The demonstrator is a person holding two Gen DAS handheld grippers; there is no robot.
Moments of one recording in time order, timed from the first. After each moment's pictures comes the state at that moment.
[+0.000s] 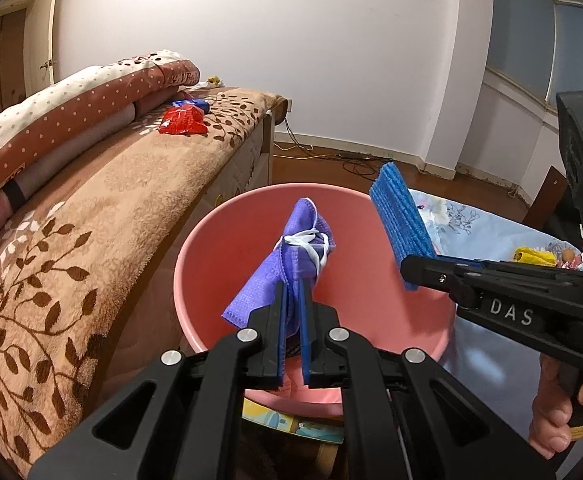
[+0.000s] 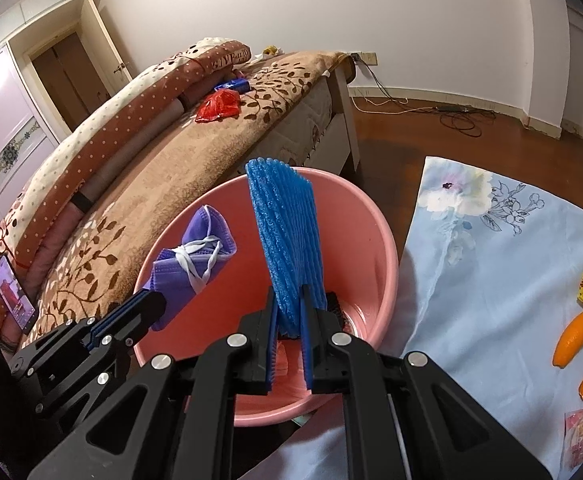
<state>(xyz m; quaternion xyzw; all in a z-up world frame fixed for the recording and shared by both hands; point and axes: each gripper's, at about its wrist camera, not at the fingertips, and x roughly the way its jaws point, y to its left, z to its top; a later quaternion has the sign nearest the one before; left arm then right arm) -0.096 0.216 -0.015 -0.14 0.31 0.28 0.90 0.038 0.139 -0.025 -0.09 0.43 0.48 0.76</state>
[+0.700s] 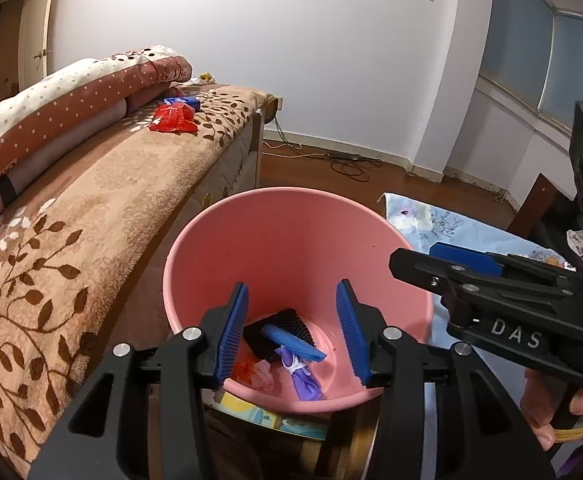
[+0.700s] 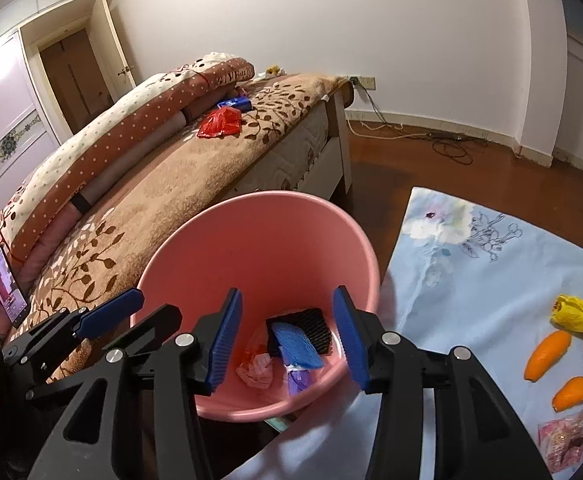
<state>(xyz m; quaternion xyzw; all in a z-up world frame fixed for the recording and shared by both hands) -0.098 0.216 -0.004 -0.17 0.31 0.26 0.90 0.028 0.125 -0.004 -0.10 0.38 0.48 0.78</state>
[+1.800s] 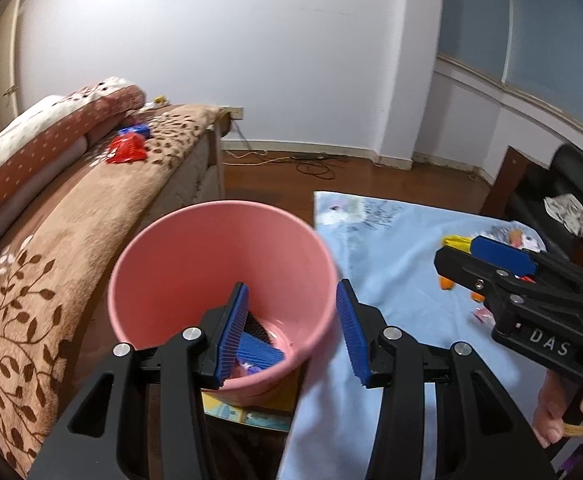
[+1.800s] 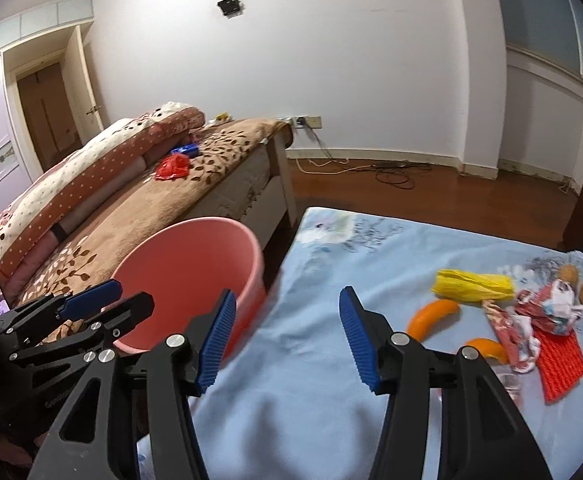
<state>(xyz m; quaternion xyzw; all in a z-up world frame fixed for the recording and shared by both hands) -0.072 0.140 0.022 -0.11 0.32 0.21 0.92 0.034 0.001 0.022 -0.07 0.33 0.41 0.85</state>
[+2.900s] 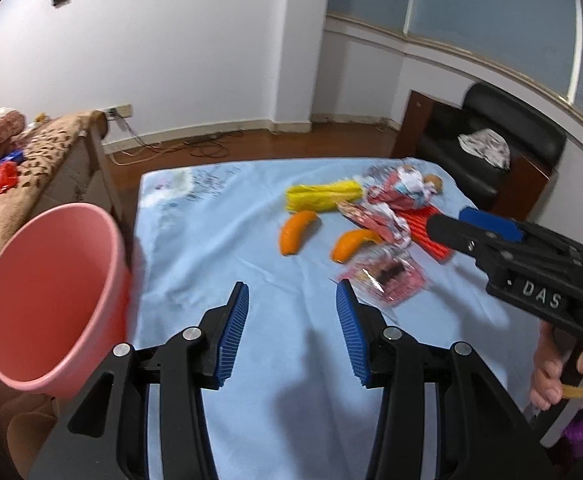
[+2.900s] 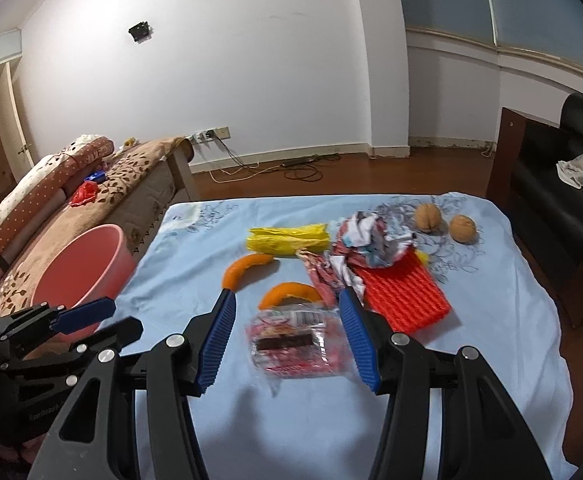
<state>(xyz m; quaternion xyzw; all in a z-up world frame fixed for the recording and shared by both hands) -0.001 0.027 -0.008 -0.07 0.36 0.03 0.93 0.074 -0.157 0.003 -0.02 0.34 0.28 0.90</state>
